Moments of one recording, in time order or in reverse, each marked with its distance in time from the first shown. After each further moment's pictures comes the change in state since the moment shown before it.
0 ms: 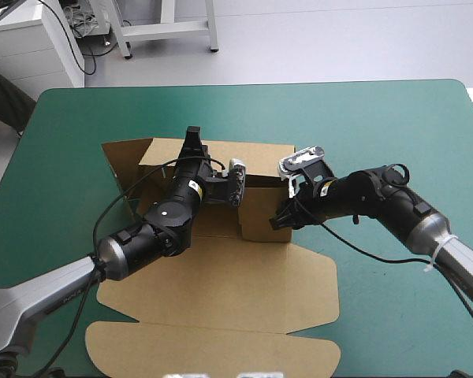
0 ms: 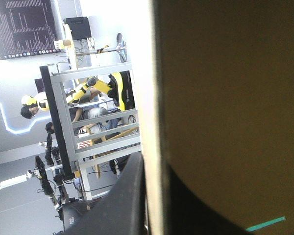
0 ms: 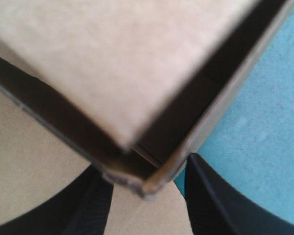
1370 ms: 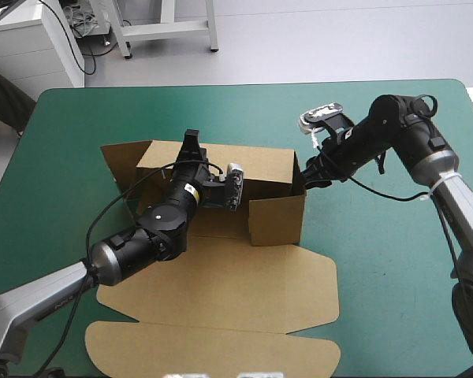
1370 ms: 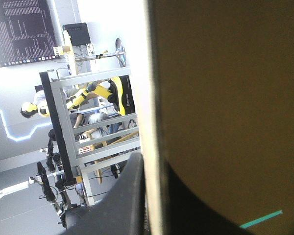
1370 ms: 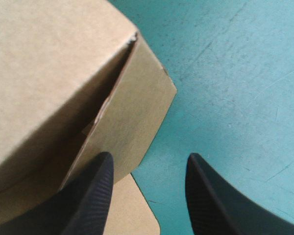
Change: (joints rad) left arm -0.003 -0.034 0.030 -0.028 -0.014 0.048; right arm -0.229 0.225 -0.465 0.032 0.488 -0.152
